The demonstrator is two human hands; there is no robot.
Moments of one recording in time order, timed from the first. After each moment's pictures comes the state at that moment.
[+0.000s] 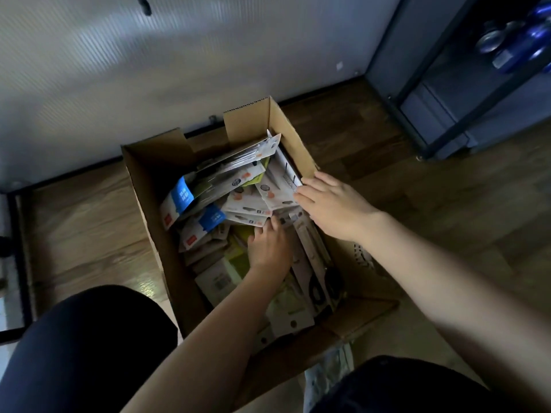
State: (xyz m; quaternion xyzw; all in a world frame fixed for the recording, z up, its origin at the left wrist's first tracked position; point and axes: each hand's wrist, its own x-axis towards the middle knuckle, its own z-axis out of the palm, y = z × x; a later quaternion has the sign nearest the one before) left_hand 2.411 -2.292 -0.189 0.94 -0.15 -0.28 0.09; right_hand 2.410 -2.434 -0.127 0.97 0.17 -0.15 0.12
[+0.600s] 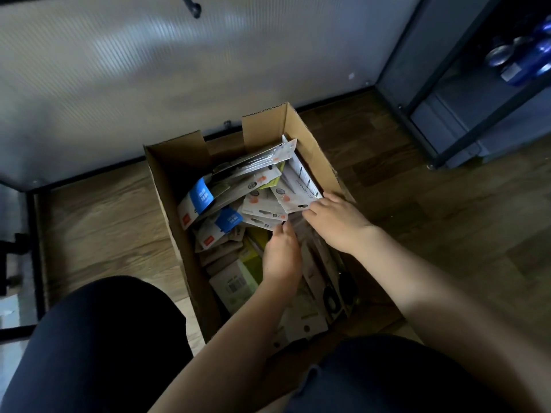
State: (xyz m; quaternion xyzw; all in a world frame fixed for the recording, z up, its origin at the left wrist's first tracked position) left_hand 2.405 -2.277 -0.185 0.93 -0.11 -0.22 0.26; right_hand 2.414 -2.407 -0.157 0.96 0.14 -0.19 0.13
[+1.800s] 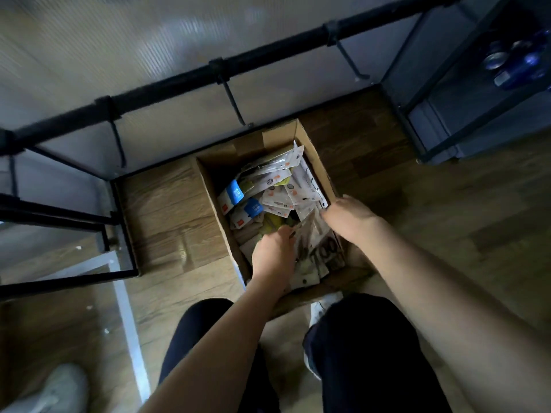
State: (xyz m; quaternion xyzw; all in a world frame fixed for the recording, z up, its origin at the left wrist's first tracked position) left_hand 2.379 -2.225 0.015 0.93 -0.08 -0.27 0.24; right_hand 2.399 -2.390 0.015 0.92 0.08 -0.37 0.07
